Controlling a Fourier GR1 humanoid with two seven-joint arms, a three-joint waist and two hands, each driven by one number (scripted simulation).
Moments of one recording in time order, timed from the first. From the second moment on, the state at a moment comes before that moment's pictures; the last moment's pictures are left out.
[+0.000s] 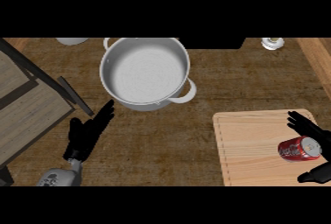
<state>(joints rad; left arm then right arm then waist) -0.09 0.19 -0.16 -1.36 0.08 -0.07 0.13 -0.15 -0.59 -0.06 -0.84 -0.08 0.62 -0.44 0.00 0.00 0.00</state>
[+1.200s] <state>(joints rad) -0.06 0.19 -0.12 -1.40 0.07 -0.11 0.15 -0.15 -0.36 -0.05 -0.79 0.02 0.21 -0.73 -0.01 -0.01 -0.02</state>
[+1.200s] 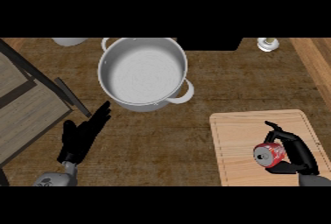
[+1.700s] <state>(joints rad) -0.08 0.18 -0.11 -1.38 0.06 -0.11 0.15 -0.13 -0.07 0.06 -1.08 0.17 -0.27 -0.48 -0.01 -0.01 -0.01</state>
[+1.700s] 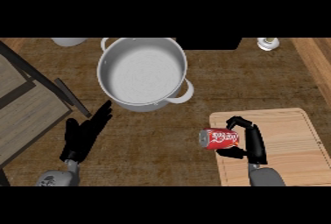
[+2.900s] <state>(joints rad) -0.09 0.14 -0.10 -1.35 0.03 -0.13 0.13 -0.62 0.00 0.32 -1.43 0.84 -0.27 0.58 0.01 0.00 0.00</state>
